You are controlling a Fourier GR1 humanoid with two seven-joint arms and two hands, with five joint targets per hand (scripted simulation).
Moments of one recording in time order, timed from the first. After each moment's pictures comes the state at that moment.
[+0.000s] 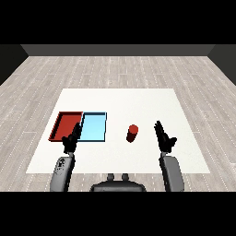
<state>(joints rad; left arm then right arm) 0.01 0.11 0.00 -1.54 0.00 0.02 0.01 0.00 -0.06 -0.03 -1.58 -0.02 0.01 -0.02</state>
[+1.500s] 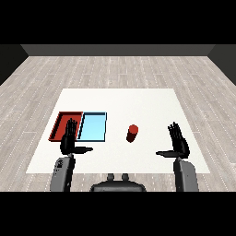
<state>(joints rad) 0.02 0.06 0.06 -1.61 0.10 -0.10 -0.46 0.07 -0.16 -0.21 -1.58 -0.18 0.32 -0.35</state>
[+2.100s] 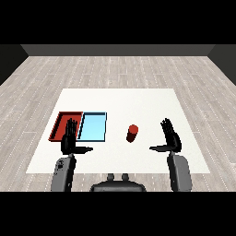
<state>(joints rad) 0.02 0.04 0.05 -1.62 0.10 -0.09 -0.46 -0.02 -0.12 -0.17 -1.54 -0.14 0.27 -0.27</state>
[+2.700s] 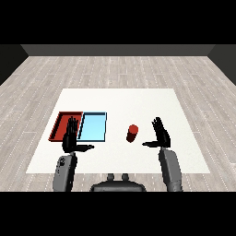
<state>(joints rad) -0.01 0.03 0.06 -1.59 0.09 -0.07 -0.46 -0.13 -0.06 -0.14 -1.34 -0.17 0.25 -0.29</state>
